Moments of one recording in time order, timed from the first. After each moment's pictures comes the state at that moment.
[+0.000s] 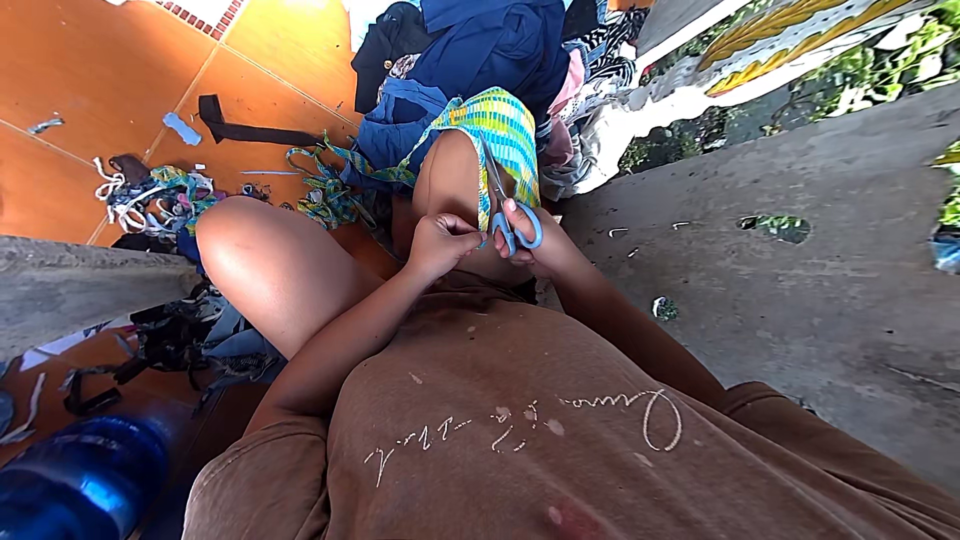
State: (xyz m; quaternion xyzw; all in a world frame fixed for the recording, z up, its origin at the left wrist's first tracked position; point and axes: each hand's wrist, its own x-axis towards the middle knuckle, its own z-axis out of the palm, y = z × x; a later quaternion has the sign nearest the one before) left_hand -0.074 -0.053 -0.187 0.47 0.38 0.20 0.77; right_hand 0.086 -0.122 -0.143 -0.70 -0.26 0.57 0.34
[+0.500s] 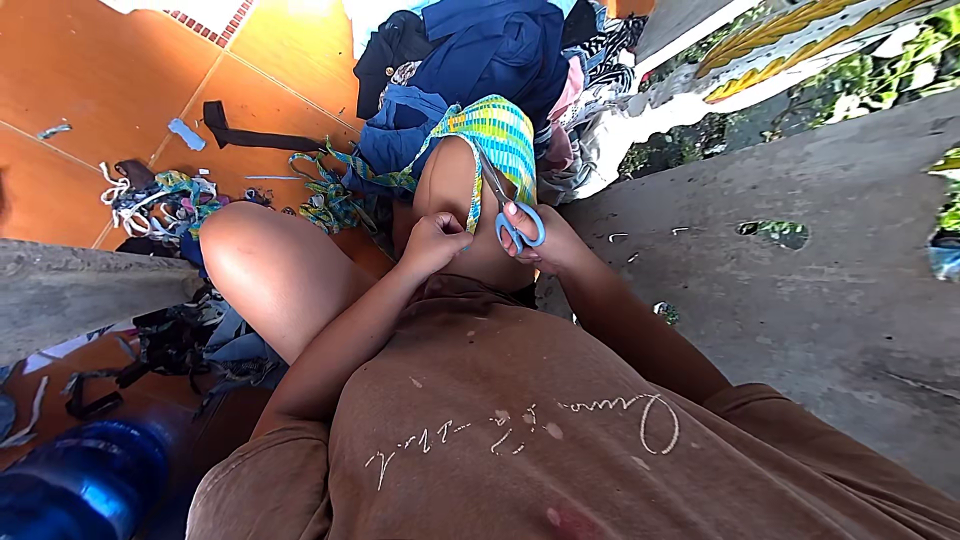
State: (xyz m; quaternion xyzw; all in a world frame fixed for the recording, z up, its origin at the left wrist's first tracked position) left_hand -0.078 -0.038 -0.191 0.51 0.39 0.13 0.76; right_hand 0.098 -0.115 -0.140 -0.69 -0.27 0.58 0.34
